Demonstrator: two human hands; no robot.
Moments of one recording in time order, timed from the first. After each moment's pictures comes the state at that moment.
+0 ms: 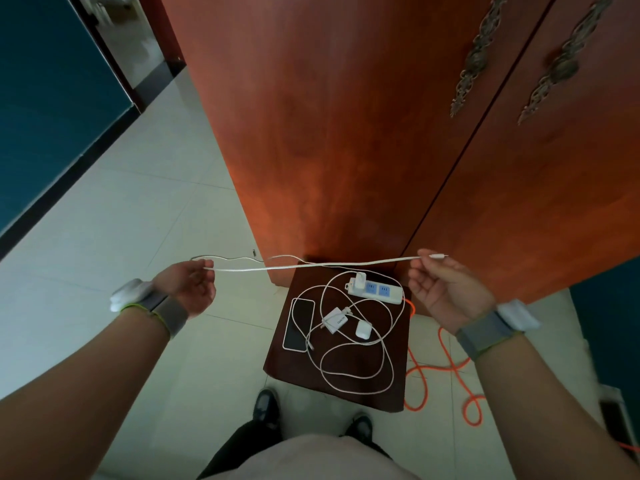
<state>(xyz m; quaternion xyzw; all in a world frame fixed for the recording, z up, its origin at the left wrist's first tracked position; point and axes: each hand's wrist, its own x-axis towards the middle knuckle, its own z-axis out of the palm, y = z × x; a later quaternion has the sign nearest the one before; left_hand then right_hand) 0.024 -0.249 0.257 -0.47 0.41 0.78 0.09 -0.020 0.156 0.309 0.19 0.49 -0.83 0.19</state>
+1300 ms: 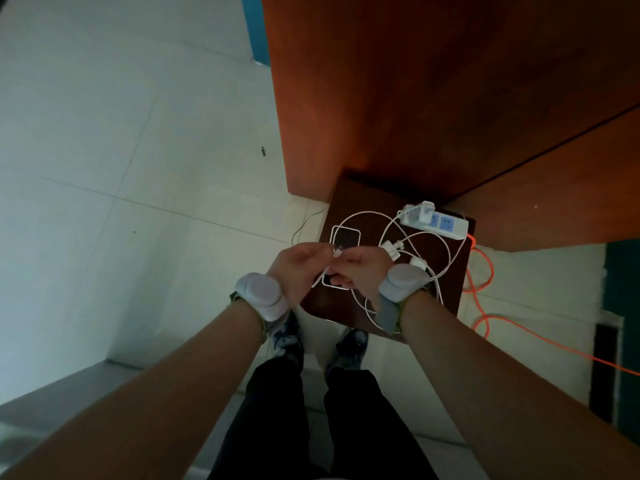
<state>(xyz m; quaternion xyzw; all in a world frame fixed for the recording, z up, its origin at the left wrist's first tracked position) 0.031 -0.210 0.135 -0.31 0.62 0.68 0.23 -0.011 -0.074 0.122 0.17 0.70 -0.55 0.42</state>
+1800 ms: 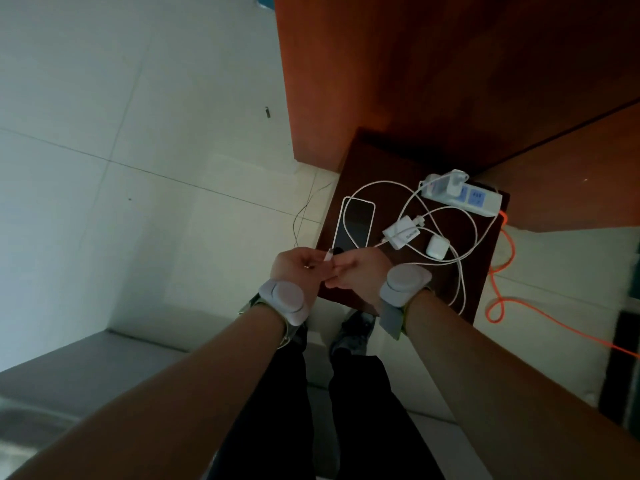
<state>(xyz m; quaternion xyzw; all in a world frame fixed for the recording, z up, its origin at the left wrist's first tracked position) 0.061 -0.196 0.052 -0.39 0.66 0.60 0.22 0.007 -0.068 0.054 0.13 0.67 -0.51 0.53</state>
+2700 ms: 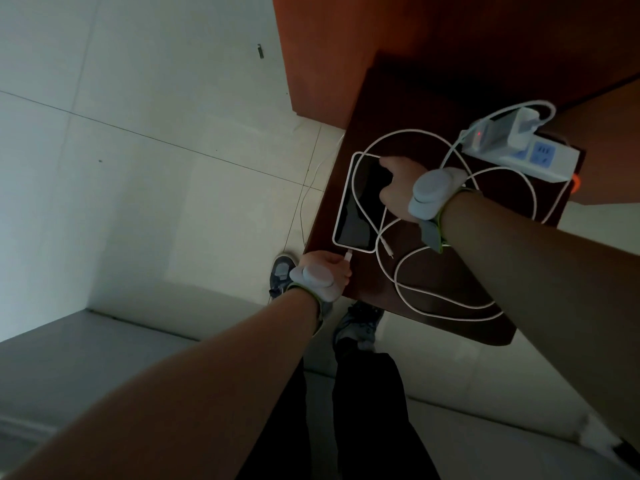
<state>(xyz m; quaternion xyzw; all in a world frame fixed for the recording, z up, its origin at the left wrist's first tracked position) 0.061 -0.145 -0.102 -0.48 0.54 0.59 0.37 -0.094 -0.053 -0.051 -0.05 0.87 -0.15 0.46</state>
